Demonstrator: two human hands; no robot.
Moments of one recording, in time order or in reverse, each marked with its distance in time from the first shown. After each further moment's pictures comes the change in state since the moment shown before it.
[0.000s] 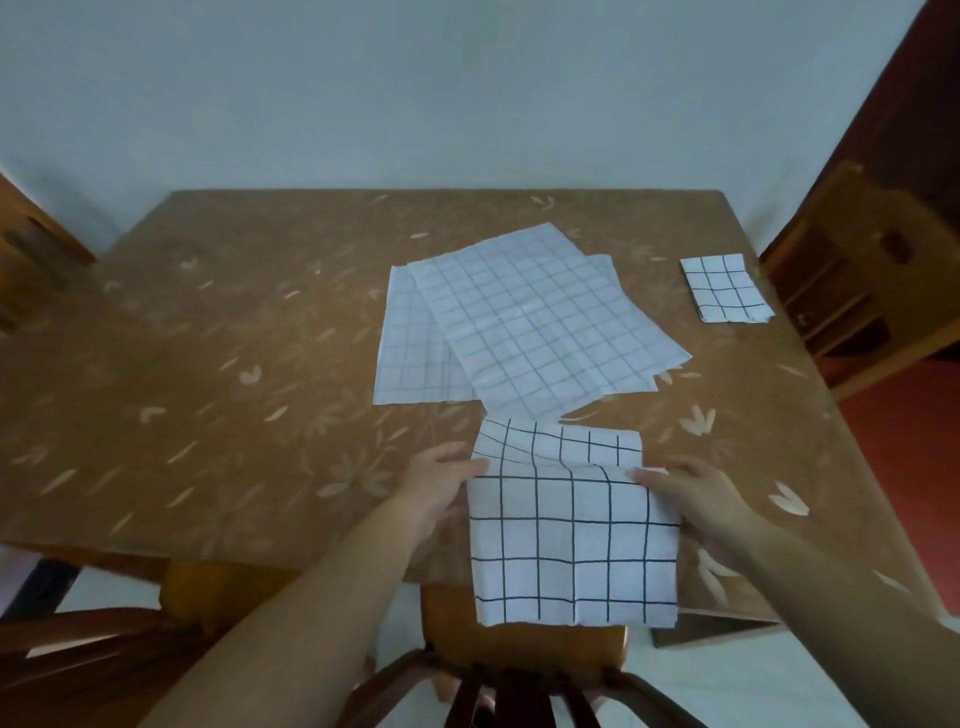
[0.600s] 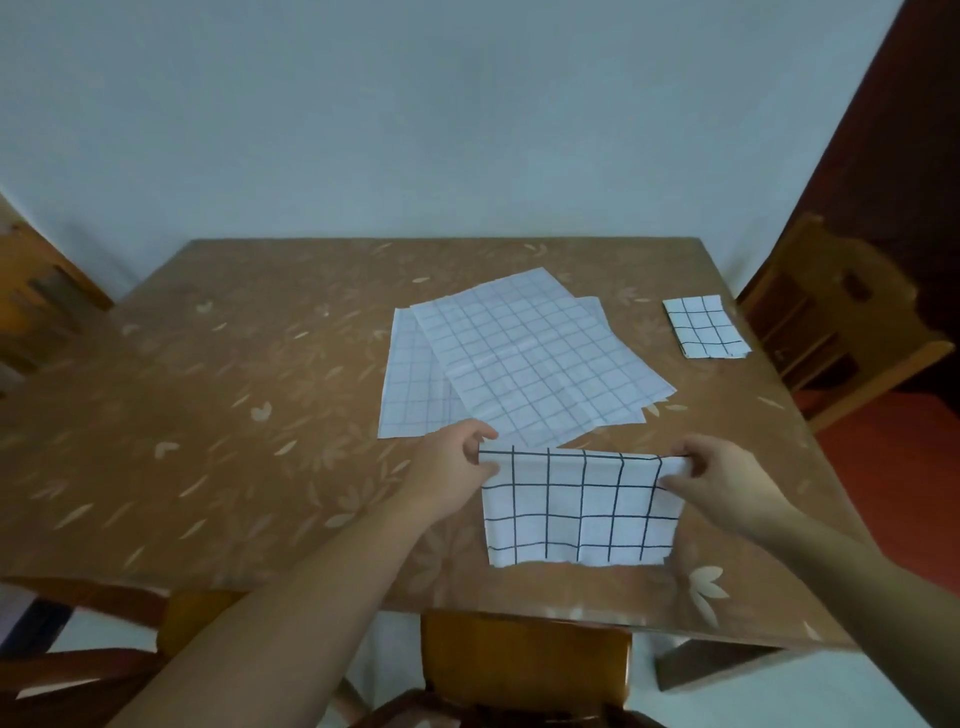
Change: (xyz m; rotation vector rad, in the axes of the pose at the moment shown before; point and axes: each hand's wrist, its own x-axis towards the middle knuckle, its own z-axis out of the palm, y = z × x) left_hand -0.035 0.053 0.002 0.728 0.090 0.603; right_hand -0.042 -0.057 -0.027 -0.702 0.146 -0.471
